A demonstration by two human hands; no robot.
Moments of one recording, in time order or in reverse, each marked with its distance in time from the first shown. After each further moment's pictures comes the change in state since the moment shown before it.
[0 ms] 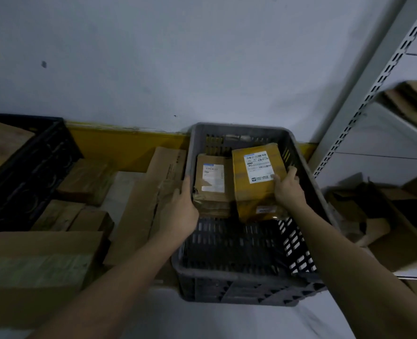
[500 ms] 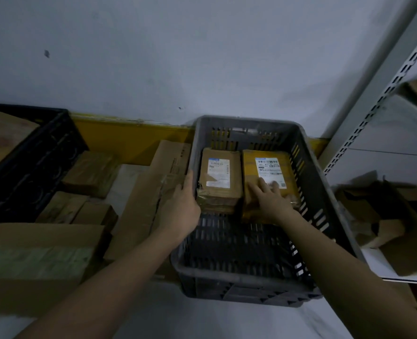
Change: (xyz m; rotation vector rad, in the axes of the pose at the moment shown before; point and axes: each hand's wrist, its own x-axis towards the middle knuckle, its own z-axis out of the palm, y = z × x) left_hand 0.002 -0.005 0.005 -0.047 0.001 0.010; right_hand -0.009 -0.002 0.043 -0.661 -0.496 -0.346
